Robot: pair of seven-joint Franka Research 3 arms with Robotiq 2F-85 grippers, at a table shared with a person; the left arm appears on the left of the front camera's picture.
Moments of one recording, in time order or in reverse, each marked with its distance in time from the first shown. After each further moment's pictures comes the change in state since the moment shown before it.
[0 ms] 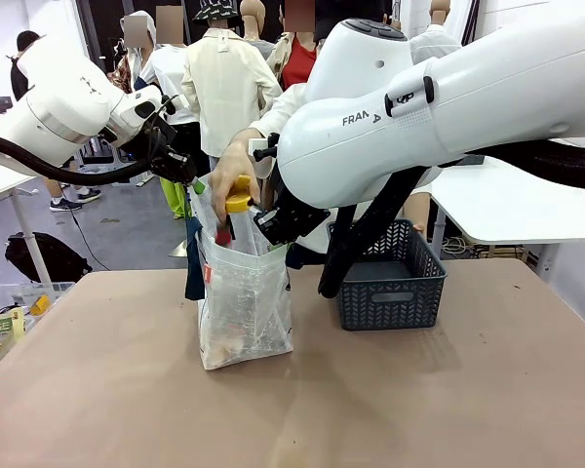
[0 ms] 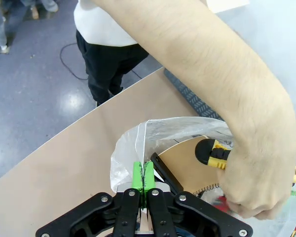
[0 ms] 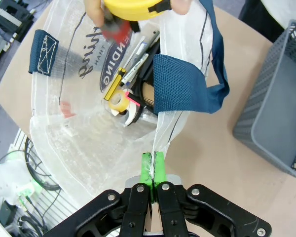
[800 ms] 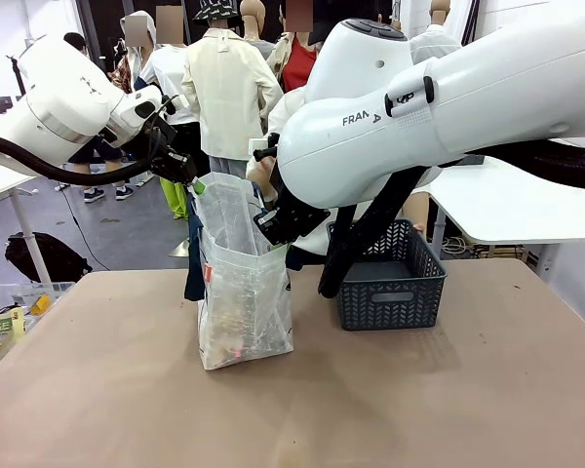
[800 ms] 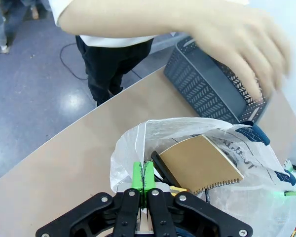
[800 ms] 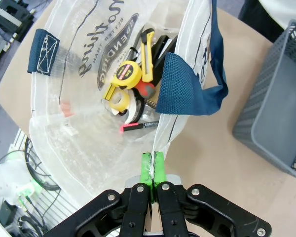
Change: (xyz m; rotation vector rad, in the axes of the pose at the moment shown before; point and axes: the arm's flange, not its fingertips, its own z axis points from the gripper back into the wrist) left arm 0.000 0.000 0.000 0.000 0.000 0.000; right arm 0.000 0.000 0.000 0.000 0.000 0.000
